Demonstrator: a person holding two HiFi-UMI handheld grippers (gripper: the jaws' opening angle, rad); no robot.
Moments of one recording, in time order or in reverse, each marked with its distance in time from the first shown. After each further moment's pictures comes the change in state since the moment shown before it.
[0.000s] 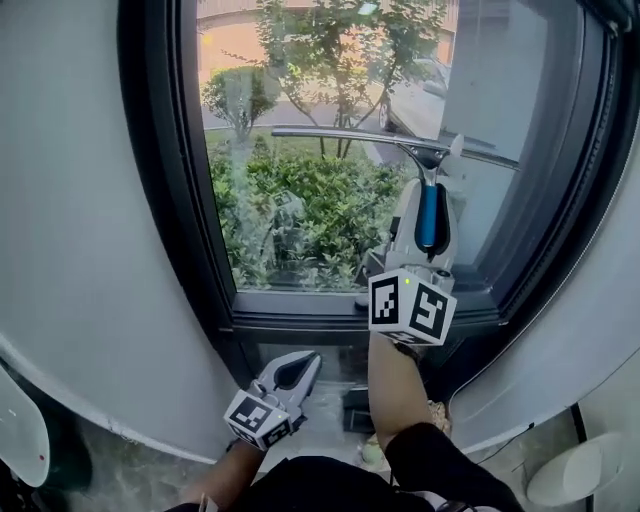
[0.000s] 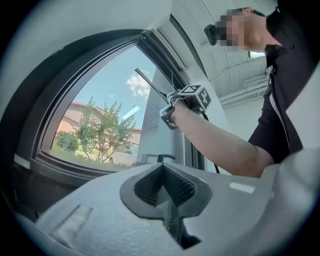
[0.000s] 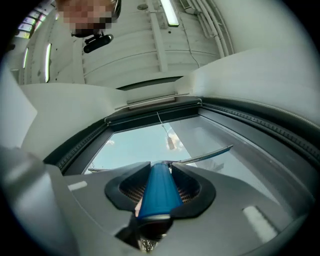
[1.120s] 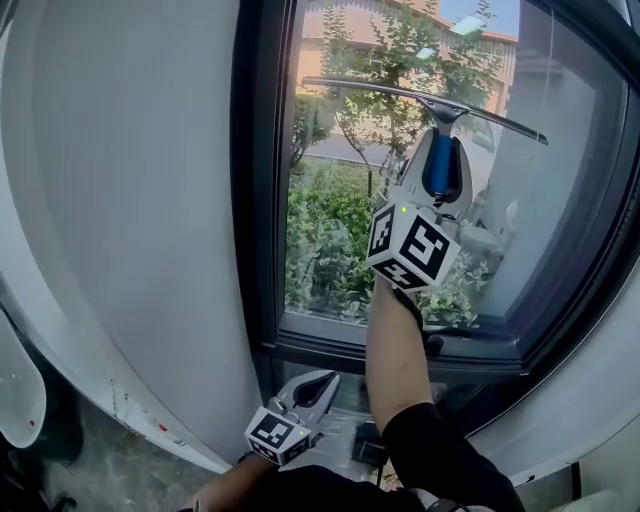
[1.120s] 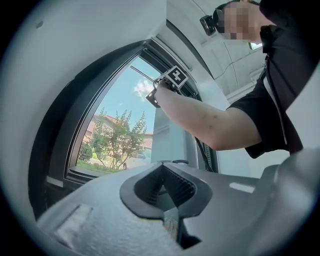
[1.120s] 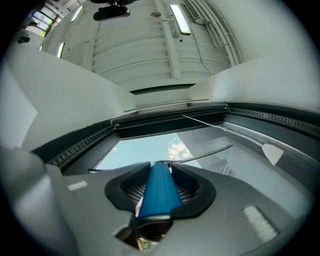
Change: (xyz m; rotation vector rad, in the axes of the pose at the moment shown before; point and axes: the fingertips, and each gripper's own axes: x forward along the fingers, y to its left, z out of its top) left arm -0.023 0.025 0.023 0.069 -0.051 0.156; right arm 0.112 0.112 0.034 -0.047 -0.140 0.047
